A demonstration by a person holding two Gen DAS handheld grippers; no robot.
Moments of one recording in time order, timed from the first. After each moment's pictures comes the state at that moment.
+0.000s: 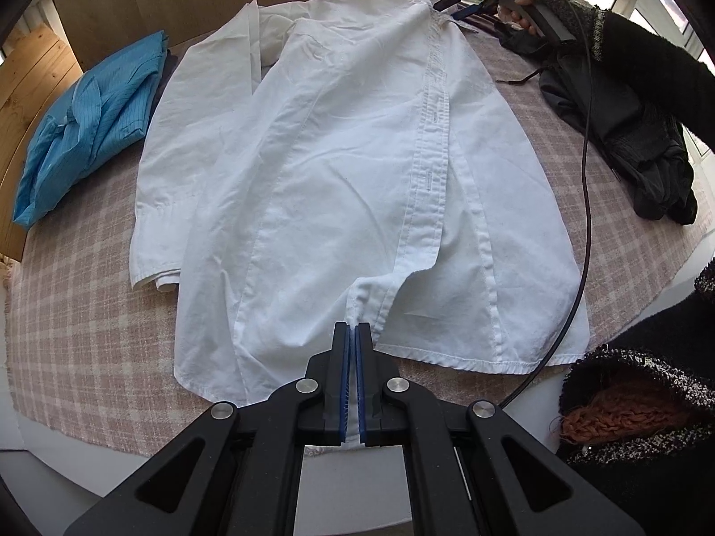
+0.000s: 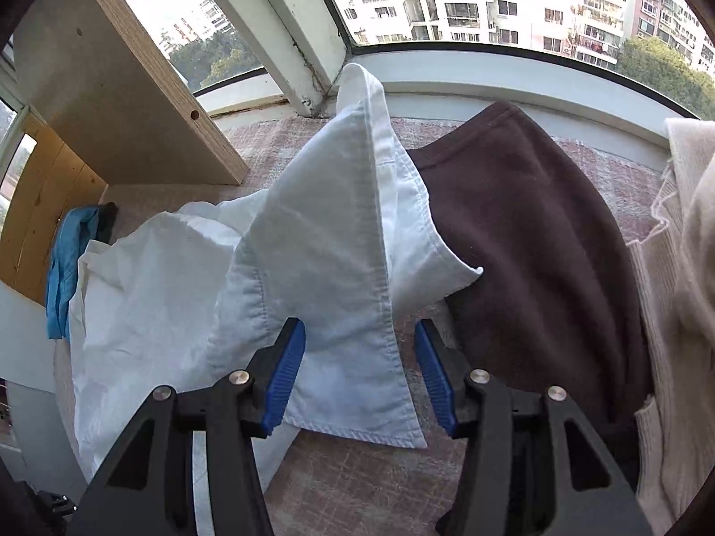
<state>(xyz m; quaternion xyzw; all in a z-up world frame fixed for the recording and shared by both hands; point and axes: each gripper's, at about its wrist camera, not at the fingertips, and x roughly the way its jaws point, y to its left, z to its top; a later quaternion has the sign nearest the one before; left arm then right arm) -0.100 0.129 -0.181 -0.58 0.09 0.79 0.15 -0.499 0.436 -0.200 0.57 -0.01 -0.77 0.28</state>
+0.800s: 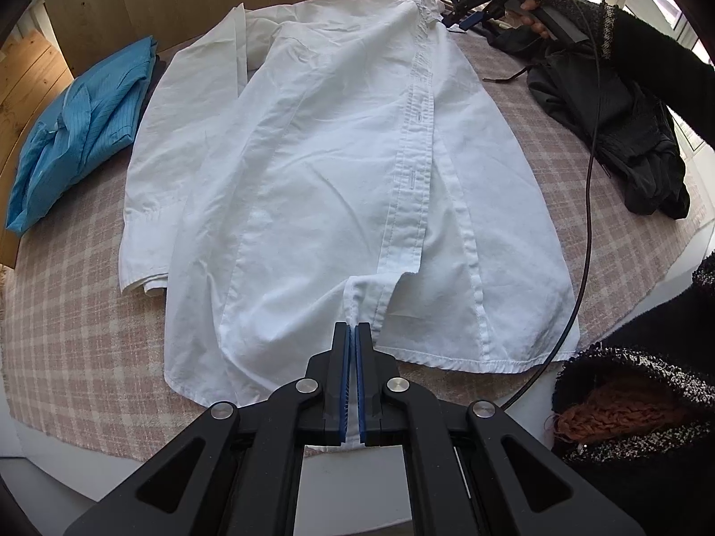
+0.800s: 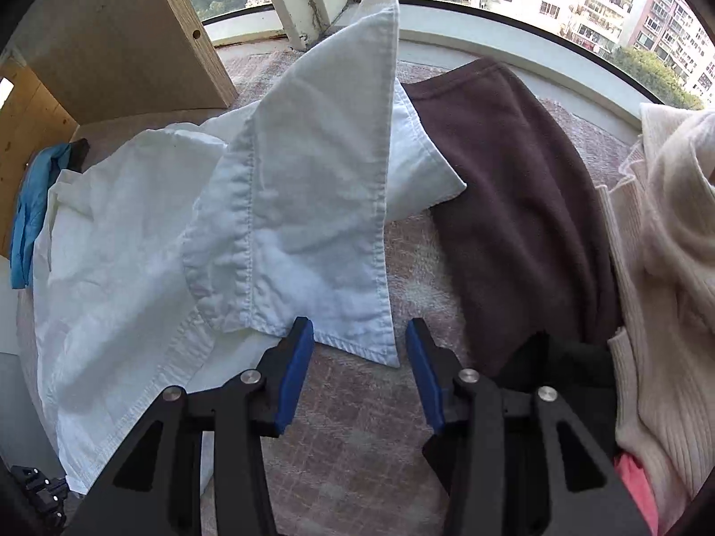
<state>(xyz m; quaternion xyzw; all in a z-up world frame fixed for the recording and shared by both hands) -0.092 0.125 -0.173 -0.58 0.10 0.79 0.16 -0.466 0.420 -0.199 0.61 0.09 -0.75 0.24</state>
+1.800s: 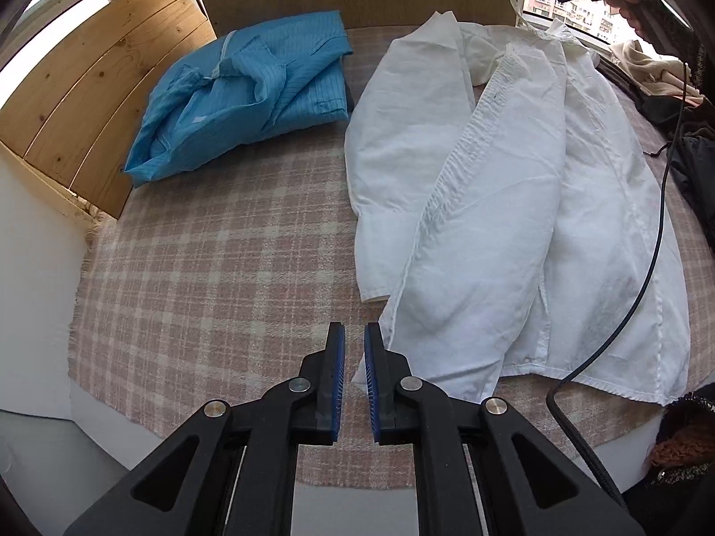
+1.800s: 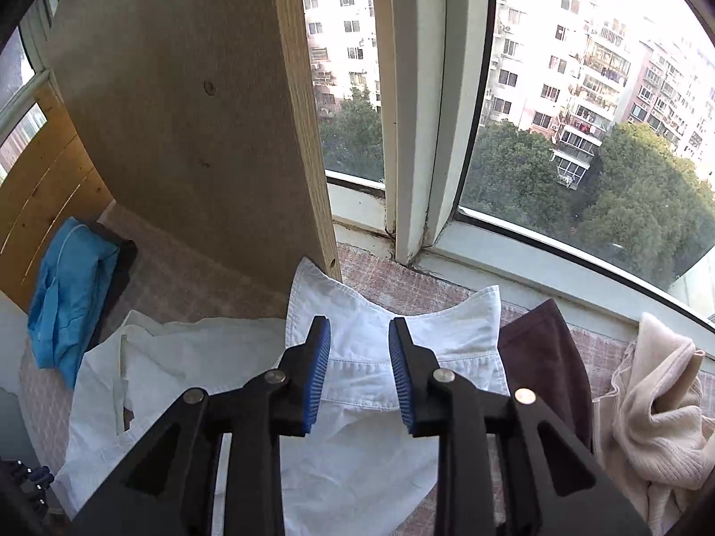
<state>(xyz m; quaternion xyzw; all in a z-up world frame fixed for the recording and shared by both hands) -0.131 -0.007 -0.164 -0.56 0.09 0.82 0.00 -0.500 0.334 -0.082 0.48 0.08 -0.83 0.26</state>
